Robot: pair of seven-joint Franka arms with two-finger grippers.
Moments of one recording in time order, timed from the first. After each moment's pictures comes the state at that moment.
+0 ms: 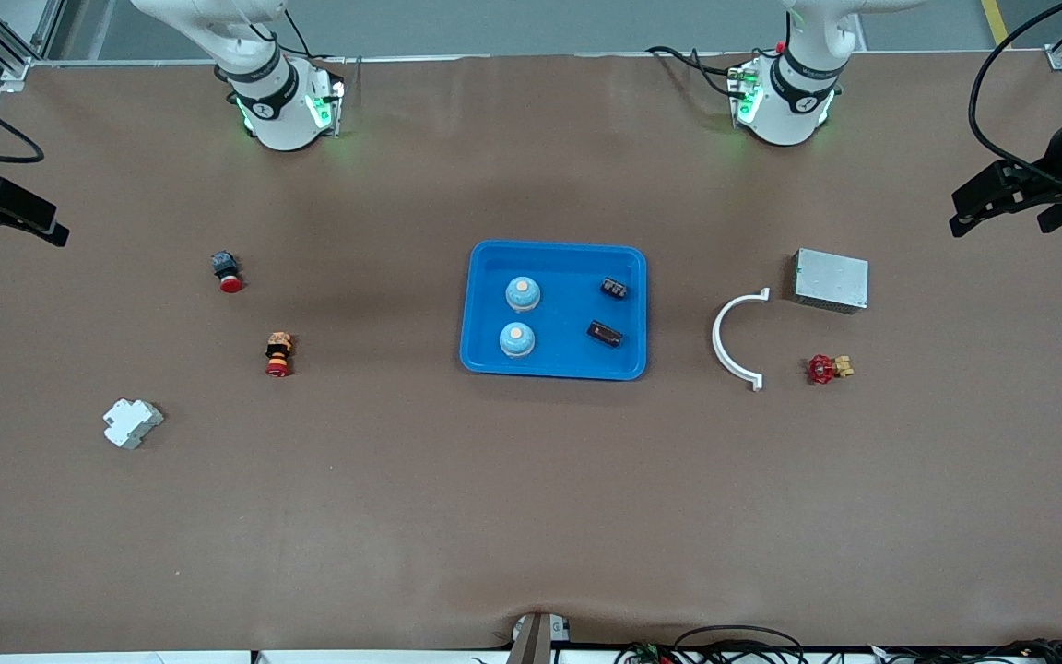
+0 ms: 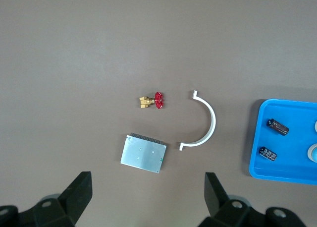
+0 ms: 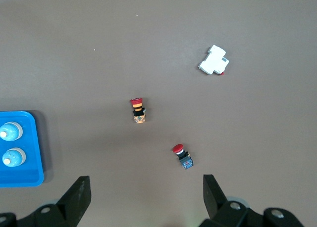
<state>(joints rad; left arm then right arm) 0.02 -0.03 -0.09 -1.53 0.02 1.52 -0.10 -0.07 0.01 0.01 -1.48 0.03 1.46 0.05</state>
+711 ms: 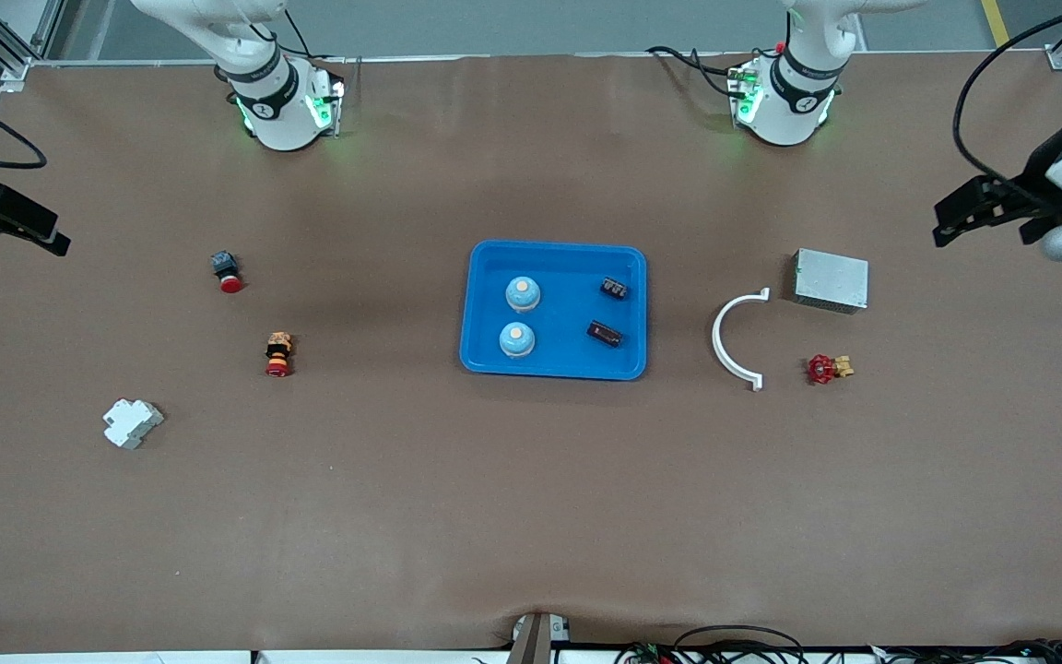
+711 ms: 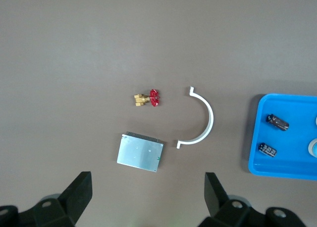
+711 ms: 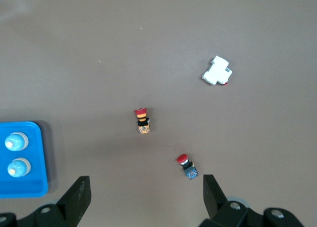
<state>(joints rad) 0.00 0.03 -0.11 -1.53 0.02 1.52 -0.10 -0.07 0.01 0.02 -1.49 0.05 1.51 0.06</state>
